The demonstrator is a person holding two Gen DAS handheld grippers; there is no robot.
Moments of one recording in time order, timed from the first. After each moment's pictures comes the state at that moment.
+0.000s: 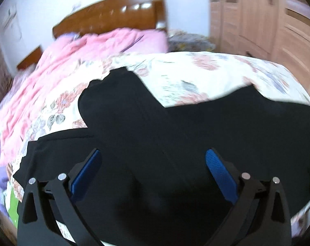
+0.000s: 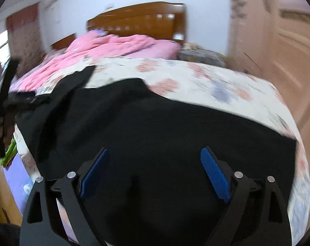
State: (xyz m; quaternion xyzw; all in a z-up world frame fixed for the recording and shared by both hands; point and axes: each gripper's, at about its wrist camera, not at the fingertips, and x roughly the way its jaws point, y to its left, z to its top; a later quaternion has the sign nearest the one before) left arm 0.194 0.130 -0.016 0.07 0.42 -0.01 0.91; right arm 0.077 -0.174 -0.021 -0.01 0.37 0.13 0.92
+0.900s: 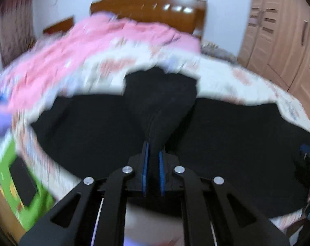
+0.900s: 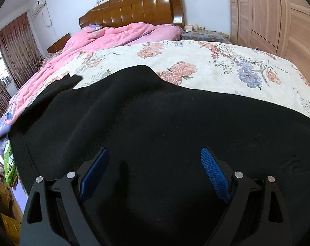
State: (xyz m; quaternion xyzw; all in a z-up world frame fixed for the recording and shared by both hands) left arm 0.109 0.245 -0.049 -0.07 0.42 0.06 0.91; right arm 0.133 -0.147 -0.057 0.05 0.42 0.12 0.90
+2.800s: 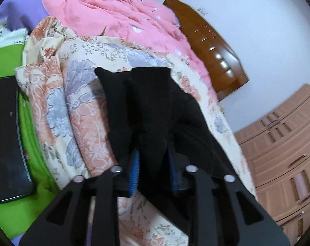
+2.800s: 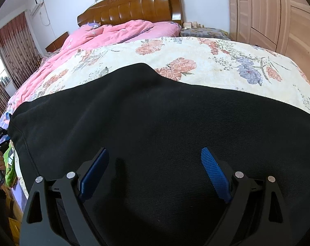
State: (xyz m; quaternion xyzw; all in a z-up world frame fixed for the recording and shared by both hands) left arm 0.095 0.465 -0.104 -0.42 0.29 0.08 0.86; right arm 0.137 -0.148 -0.062 0.05 0.43 0.12 0.89
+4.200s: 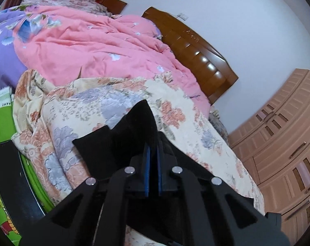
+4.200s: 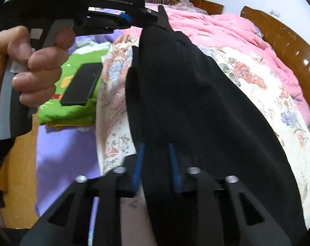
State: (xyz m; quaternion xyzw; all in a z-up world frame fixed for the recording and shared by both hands) left arm 0.112 0.476 -0.025 -0.35 0.26 0.06 0.90; right arm 0.091 0.284 -0.057 -0.27 0.36 0.49 0.75
